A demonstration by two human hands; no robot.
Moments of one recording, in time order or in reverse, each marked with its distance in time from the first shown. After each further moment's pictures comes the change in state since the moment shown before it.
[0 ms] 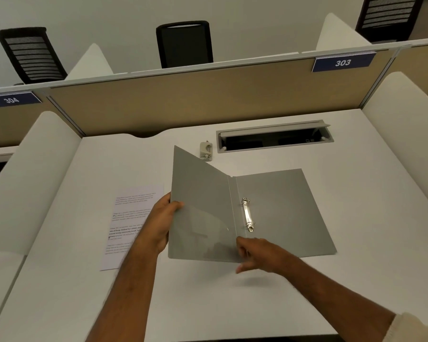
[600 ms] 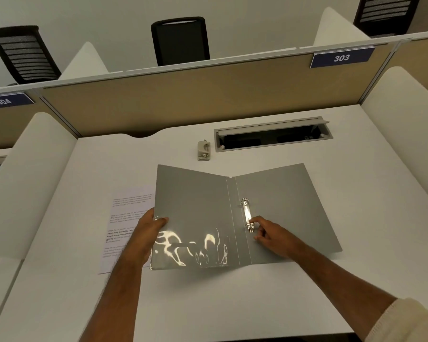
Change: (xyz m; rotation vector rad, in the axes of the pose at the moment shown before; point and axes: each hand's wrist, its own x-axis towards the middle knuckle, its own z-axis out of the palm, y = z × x) left_hand 0.032 -0.052 -0.050 0.211 0.093 0.021; right_hand 0.013 0.056 -0.014 0.228 0.186 0.157
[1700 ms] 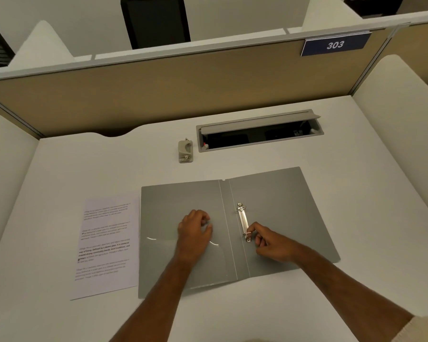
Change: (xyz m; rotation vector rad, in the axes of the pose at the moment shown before) left_hand 0.057 -0.026 0.160 0.594 -0.002 0.464; right_hand 0.015 0.027 -0.030 0.172 -0.218 0.112
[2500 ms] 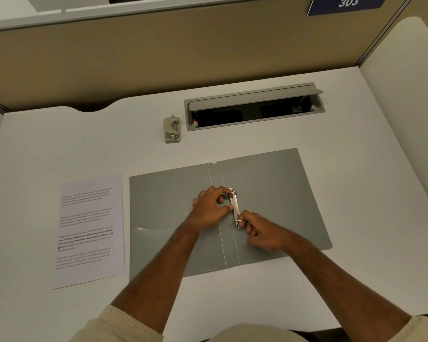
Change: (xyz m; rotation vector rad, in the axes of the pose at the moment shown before) left_hand 0.051 0.043 0.043 -0.052 -0.443 -0.081; right_hand 0.006 -0.004 -0.003 -0.014 -0.057 0.060
